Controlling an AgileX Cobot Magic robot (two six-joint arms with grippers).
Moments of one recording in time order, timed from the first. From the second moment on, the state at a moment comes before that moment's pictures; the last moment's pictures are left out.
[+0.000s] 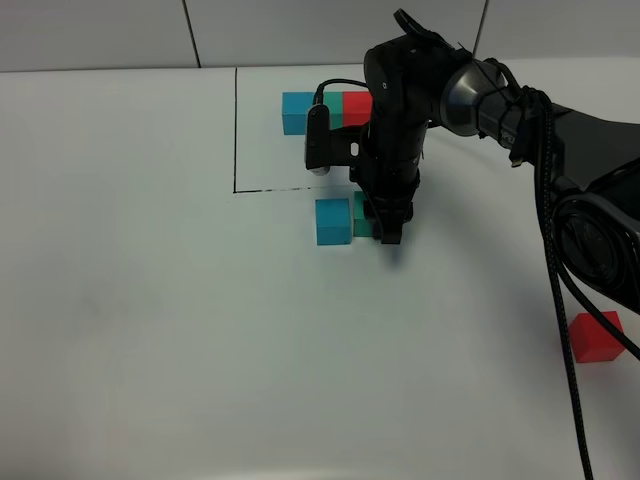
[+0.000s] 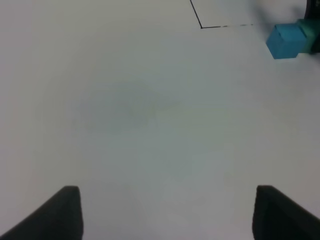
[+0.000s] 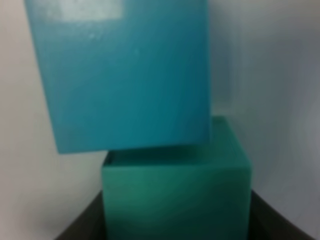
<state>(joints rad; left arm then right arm) -0.03 0.00 -0.51 -0.12 1.09 0.04 0.52 2.43 -2.01 0.01 1.15 -1.00</state>
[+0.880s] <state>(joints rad) -0.03 0.00 -0.51 -0.12 1.09 0.04 0.52 2.44 -2.01 0.03 1.19 -1.00</state>
